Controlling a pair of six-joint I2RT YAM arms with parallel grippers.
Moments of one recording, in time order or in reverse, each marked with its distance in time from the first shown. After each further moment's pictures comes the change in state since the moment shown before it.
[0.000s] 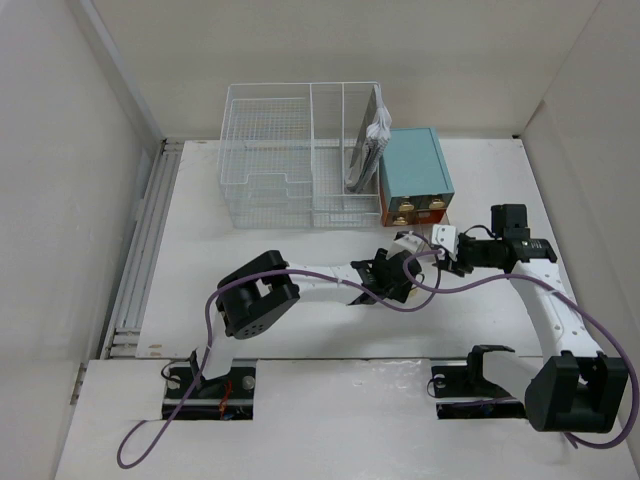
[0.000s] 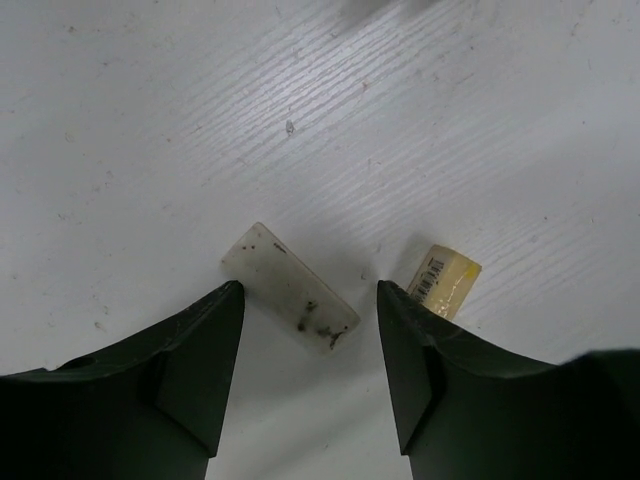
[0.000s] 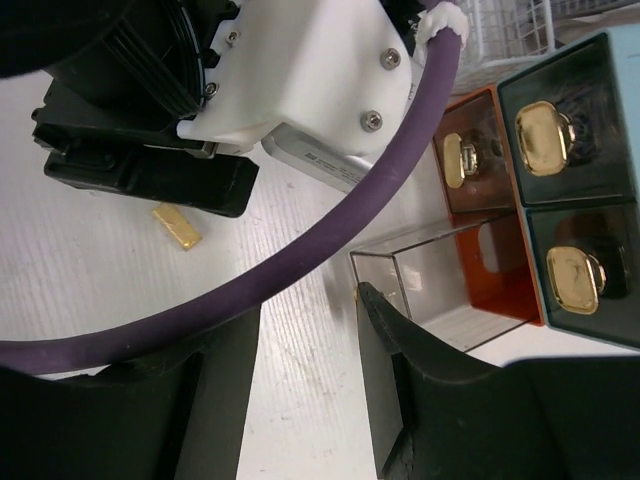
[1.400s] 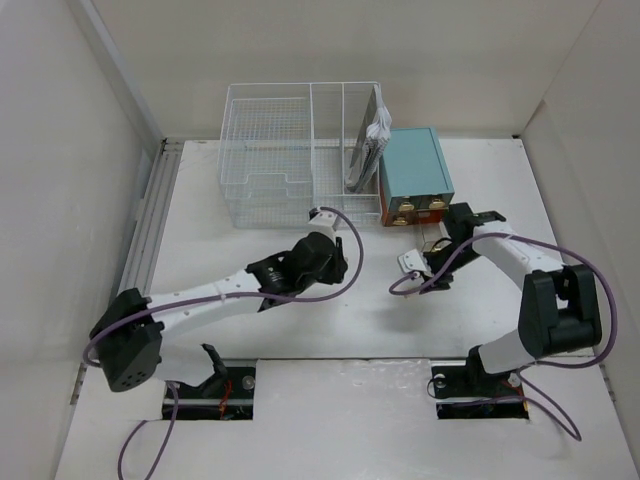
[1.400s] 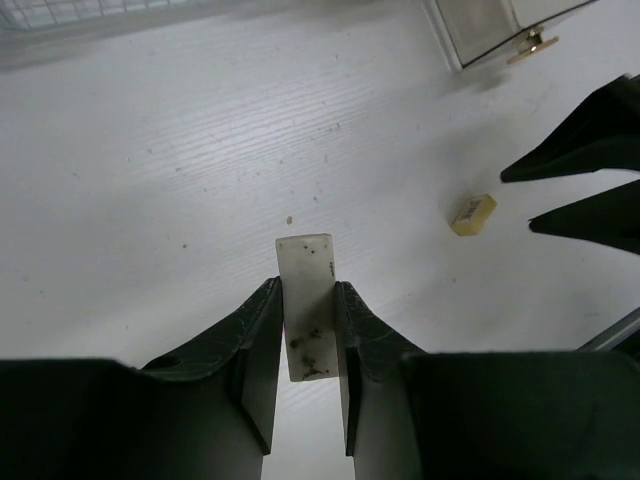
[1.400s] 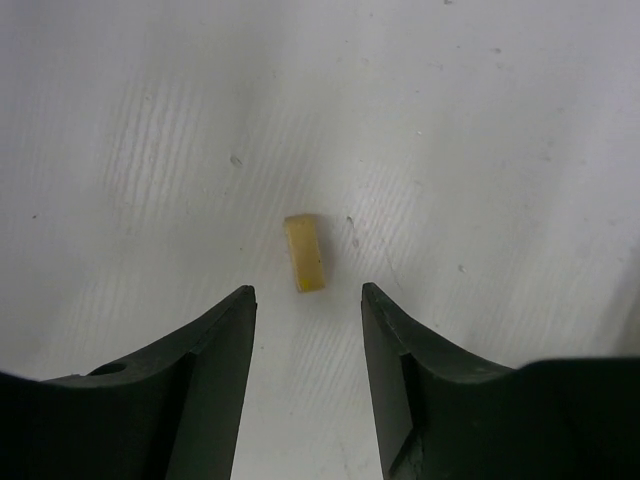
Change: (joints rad) left arm 0.183 -0.710 -0.484 0.001 0.076 -0.100; right arm 0.196 0.398 0.098 -0.254 0.117 -0.425
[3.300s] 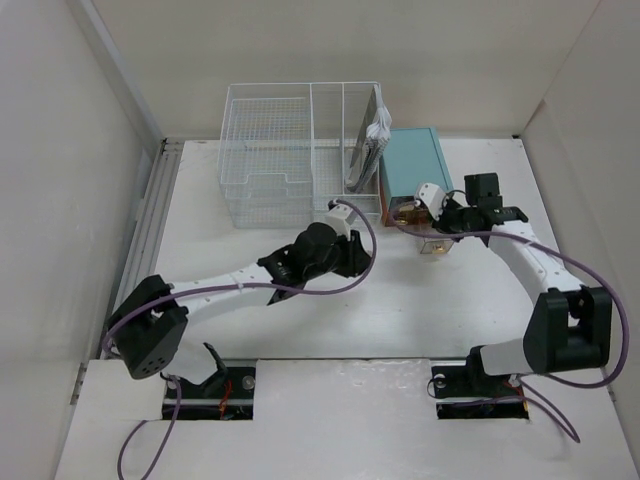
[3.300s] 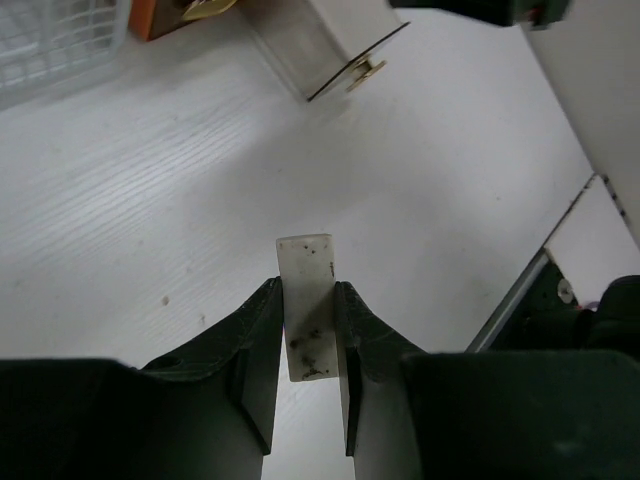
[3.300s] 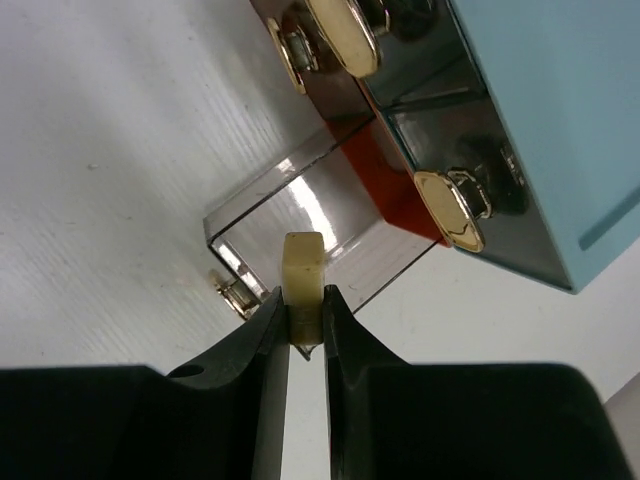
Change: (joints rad) left arm 0.054 0.074 -0.026 0.283 0.270 0.049; right arm -0.066 -0.123 0.067 0.516 0.336 0.823
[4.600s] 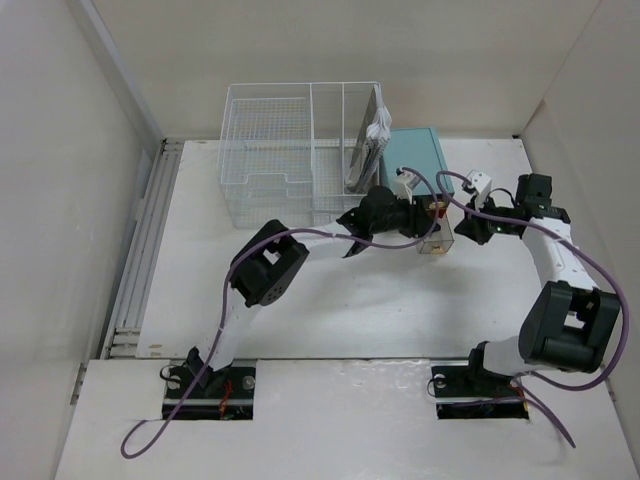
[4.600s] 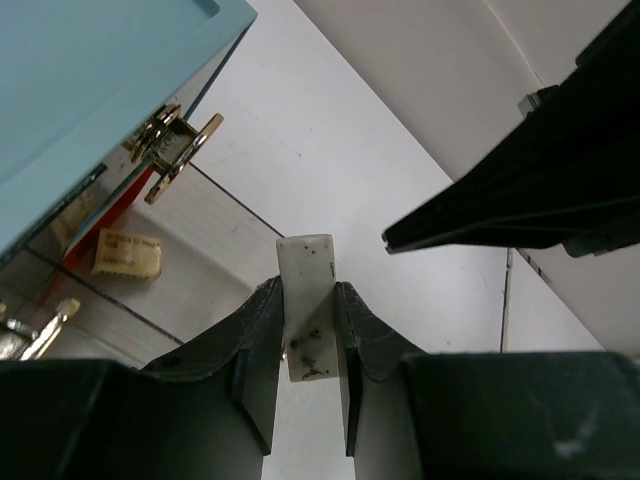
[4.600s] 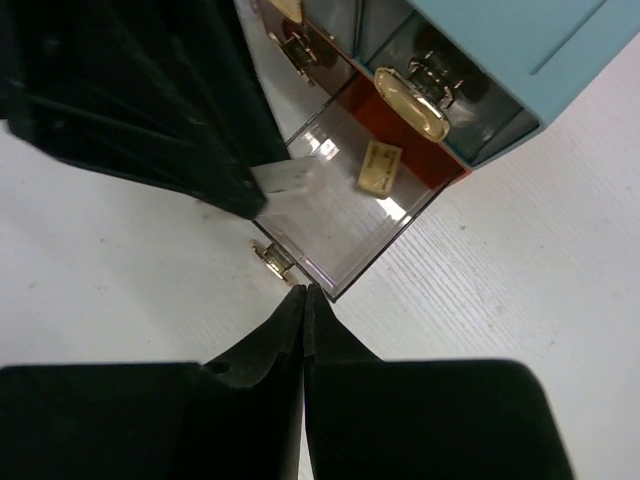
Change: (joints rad) left arm 0.058 0.837 0.730 0.388 0.378 -0.047; right arm -0.339 0.052 0.049 -0.122 -0.443 0.105
